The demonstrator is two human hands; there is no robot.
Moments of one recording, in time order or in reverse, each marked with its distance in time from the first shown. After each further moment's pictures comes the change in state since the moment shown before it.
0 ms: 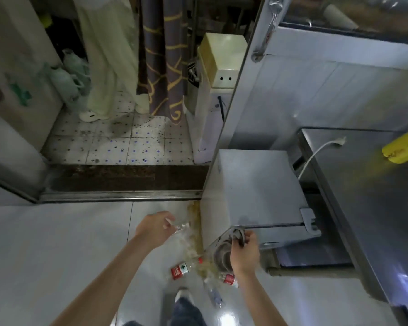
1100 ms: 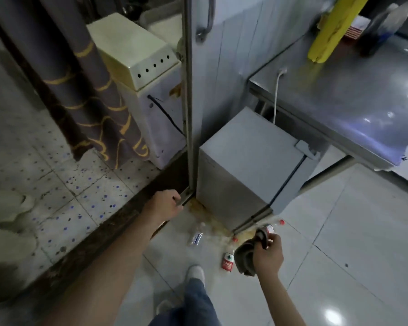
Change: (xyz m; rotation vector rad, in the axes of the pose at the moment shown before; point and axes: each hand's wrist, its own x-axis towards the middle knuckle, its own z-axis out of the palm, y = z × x) left_hand 0.227 0.017 -0.138 0.433 -0.471 0.474; right_hand -0.055 -0.070 0.157 0.228 0.560 0.627
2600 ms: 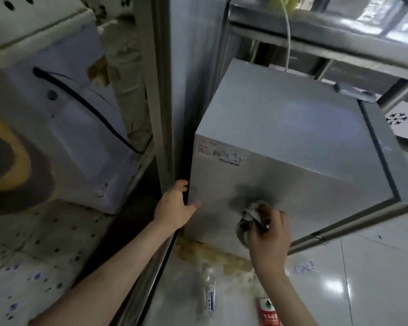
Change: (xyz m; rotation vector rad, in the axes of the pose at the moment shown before) left_hand 0.354 -0.089 0.139 -0.126 0.023 0.464; right_hand 0.150 0.018 0.299 0.017 0.525 -0.524
